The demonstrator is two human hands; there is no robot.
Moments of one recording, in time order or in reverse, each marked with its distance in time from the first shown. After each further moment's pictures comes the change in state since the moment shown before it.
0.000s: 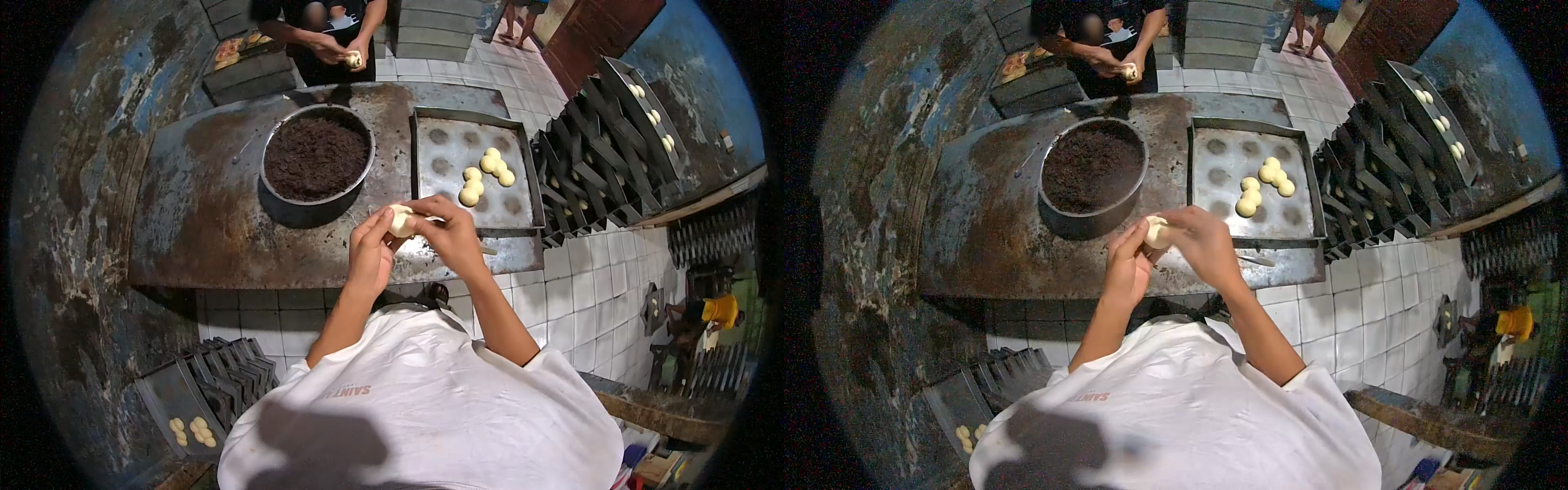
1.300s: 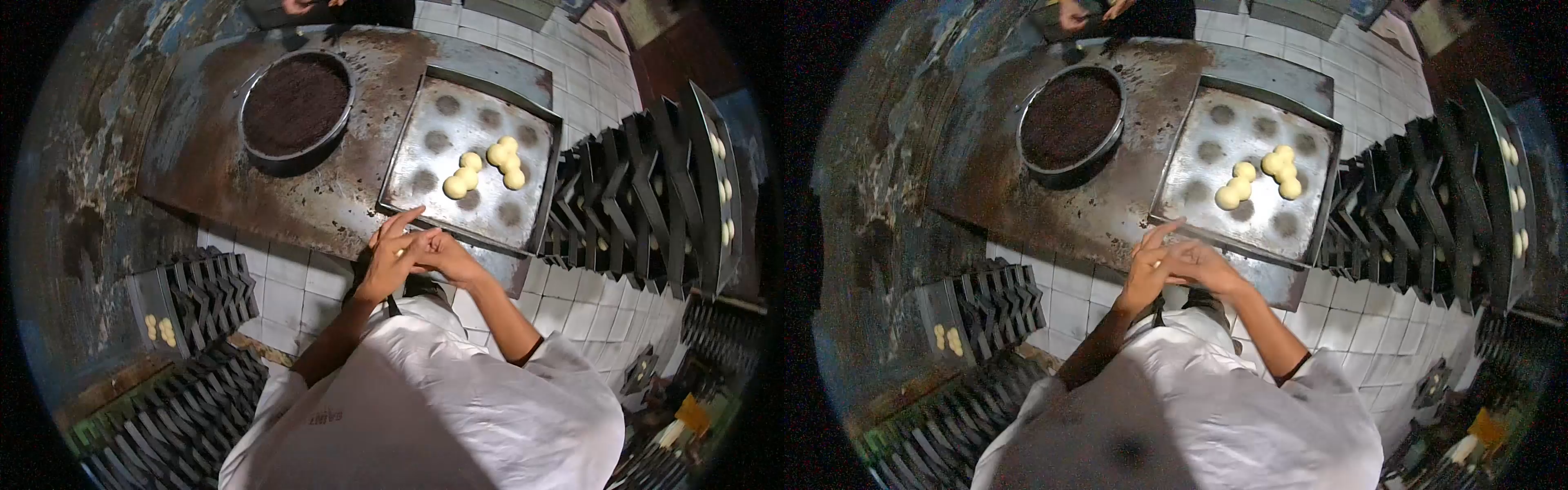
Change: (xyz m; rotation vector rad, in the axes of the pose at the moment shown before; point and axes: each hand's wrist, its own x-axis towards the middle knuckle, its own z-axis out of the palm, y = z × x) left_hand 0.066 -0.176 0.100 1.084 0.119 0.297; right_hand 0.049 0.143 -0.206 0.417 -0.719 0.615
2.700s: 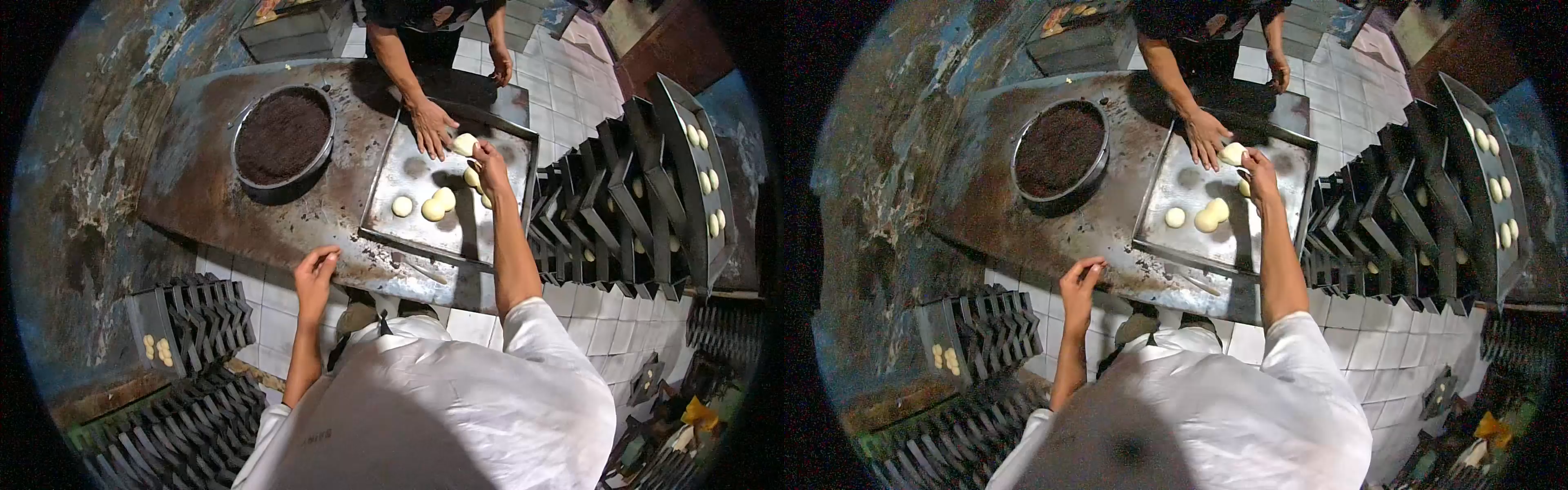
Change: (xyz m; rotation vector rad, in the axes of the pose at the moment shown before) left_hand -0.036 -0.029 -0.053 -0.215 0.372 -0.272; right_hand 0.106 -0.088 -0.235 0.041 0.566 -0.460
